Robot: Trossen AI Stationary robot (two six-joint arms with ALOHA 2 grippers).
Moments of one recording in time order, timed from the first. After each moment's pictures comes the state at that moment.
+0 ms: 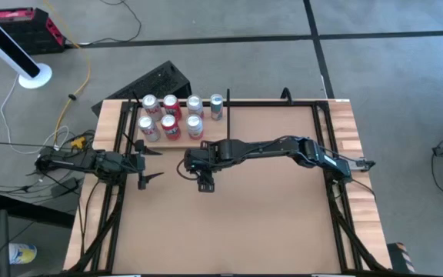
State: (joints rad) left arm -0.17 0.03 0.15 -0.47 -0.40 0.18; right arm 0.05 2.31 2.26 -1.02 0.13 0.02
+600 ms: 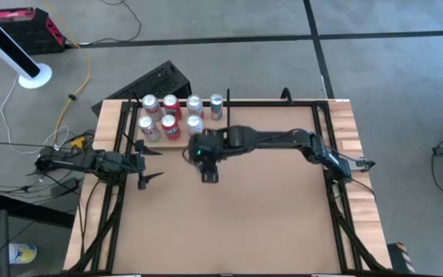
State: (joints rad) left arm -0.17 0.03 0.15 -0.47 -0.40 0.18; right arm 0.02 2.23 2.35 -1.11 0.13 -0.05
